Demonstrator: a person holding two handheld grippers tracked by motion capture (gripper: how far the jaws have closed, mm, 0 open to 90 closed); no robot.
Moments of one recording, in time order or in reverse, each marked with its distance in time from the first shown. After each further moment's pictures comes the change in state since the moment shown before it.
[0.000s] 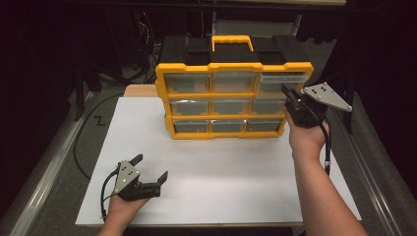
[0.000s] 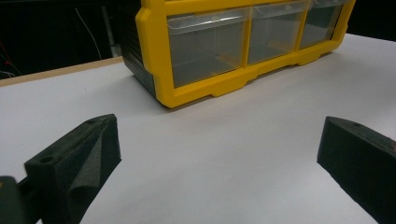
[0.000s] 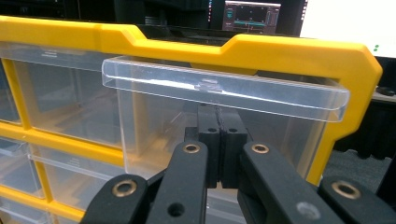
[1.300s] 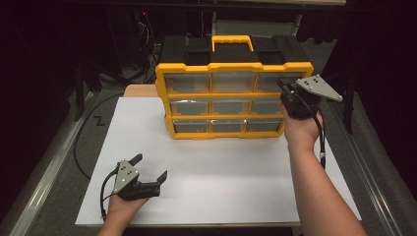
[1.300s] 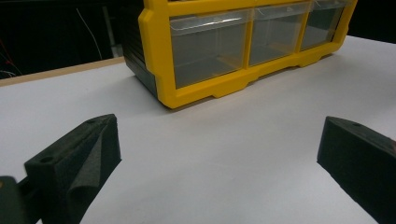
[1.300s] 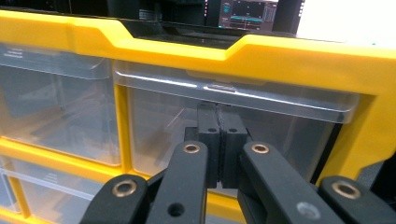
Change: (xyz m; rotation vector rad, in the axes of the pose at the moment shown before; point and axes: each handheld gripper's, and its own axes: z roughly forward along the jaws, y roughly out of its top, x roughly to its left) left arm 0.002 0.000 0.000 -0.003 0.002 -0.005; right arm 0.001 0.004 0.021 0.024 -0.017 -0.016
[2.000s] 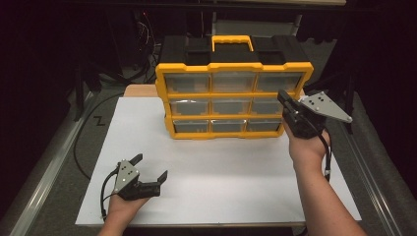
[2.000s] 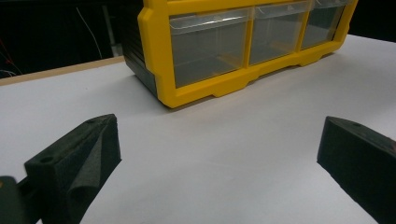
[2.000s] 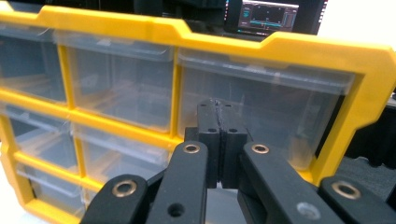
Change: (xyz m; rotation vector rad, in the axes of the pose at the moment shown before) left arm 0.000 0.000 0.001 0.000 0.002 -0.005; right arm 0.014 -0.011 -0.046 -0.014 0.076 -0.031
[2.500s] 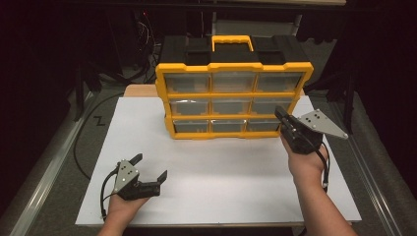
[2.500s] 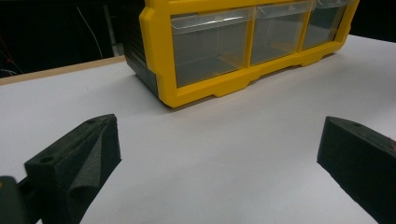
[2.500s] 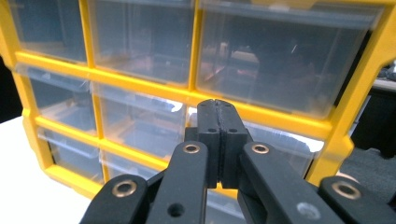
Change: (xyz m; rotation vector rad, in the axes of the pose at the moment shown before) left arm 0.000 0.000 0.000 0.003 0.001 0.001; right arm 0.007 -0.032 -0.014 0.040 0.039 0.001
